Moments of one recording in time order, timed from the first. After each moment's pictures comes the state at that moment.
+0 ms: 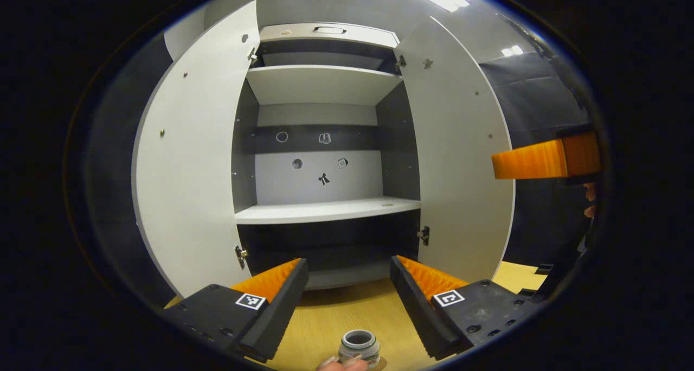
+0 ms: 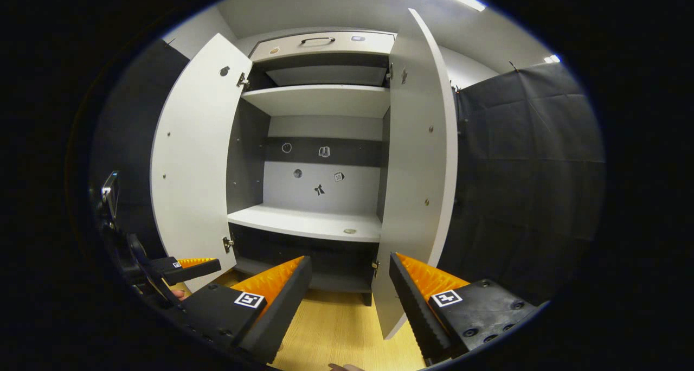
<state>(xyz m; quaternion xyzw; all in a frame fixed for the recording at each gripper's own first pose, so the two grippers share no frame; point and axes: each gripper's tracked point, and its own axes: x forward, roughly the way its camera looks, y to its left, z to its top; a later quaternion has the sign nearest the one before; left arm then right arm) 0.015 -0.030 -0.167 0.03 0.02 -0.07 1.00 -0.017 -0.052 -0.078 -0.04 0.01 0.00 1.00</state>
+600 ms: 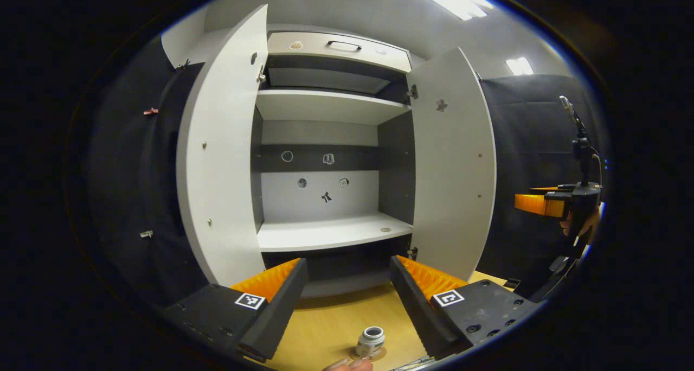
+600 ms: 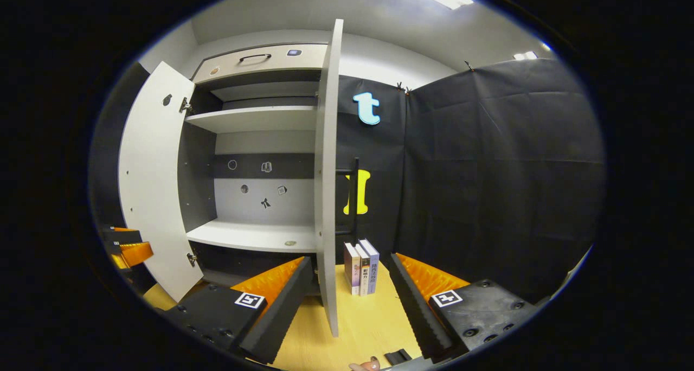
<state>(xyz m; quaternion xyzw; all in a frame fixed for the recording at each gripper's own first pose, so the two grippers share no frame) -0.030 0.041 -0.056 0.02 0.04 -0.07 1.00 -0.033 -0.170 -0.018 -0.02 0.00 -0.11 0.99</state>
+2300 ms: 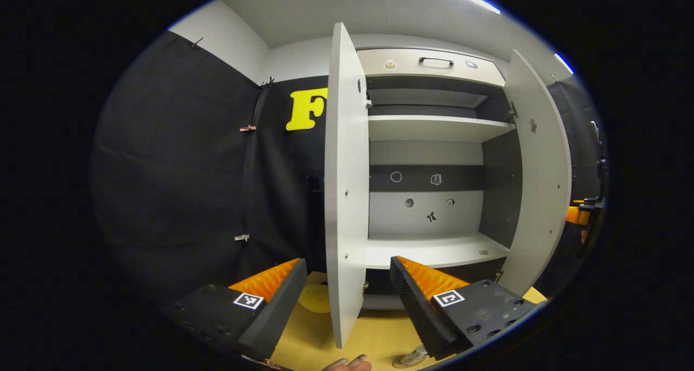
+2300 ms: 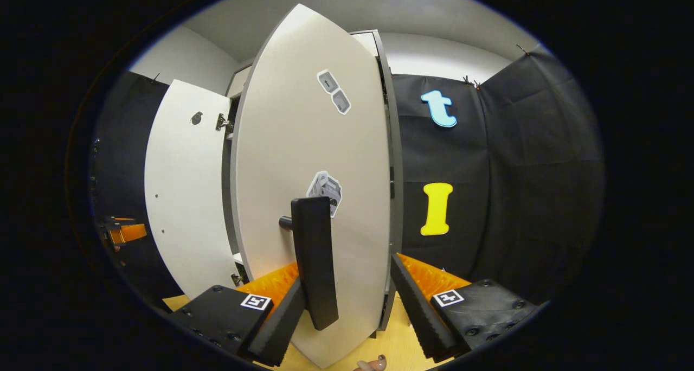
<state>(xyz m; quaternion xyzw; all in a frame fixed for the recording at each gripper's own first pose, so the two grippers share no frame) -0.047 0.152 -0.011 0.00 0.02 0.19 0.98 0.098 -0.099 -0.002 0.02 -0.01 0.10 0.99</state>
